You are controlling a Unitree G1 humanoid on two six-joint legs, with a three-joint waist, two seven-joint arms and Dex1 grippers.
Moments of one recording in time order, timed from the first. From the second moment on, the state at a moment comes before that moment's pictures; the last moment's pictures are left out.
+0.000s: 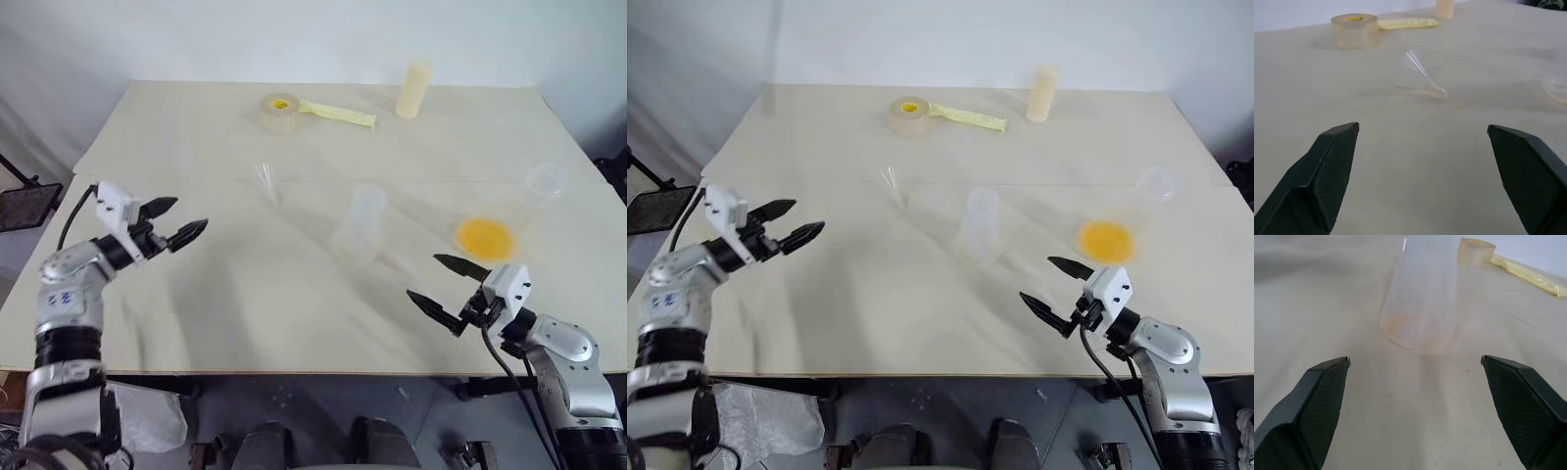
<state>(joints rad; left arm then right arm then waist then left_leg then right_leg) -0.71 0.63 0.25 0.73 -0.28 0.00 -0.91 -0.02 -0.56 -0.18 -0.06 0.41 -0.08 0.92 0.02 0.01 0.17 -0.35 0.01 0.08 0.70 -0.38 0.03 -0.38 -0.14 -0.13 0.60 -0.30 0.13</state>
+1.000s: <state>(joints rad) -1.15 0.43 0.13 1.35 0.03 -0.19 -0.50 0.32 -0.51 -0.28 -0.45 0.40 -0.01 0.67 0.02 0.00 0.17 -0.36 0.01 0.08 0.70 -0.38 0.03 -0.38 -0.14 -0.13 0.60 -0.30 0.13</state>
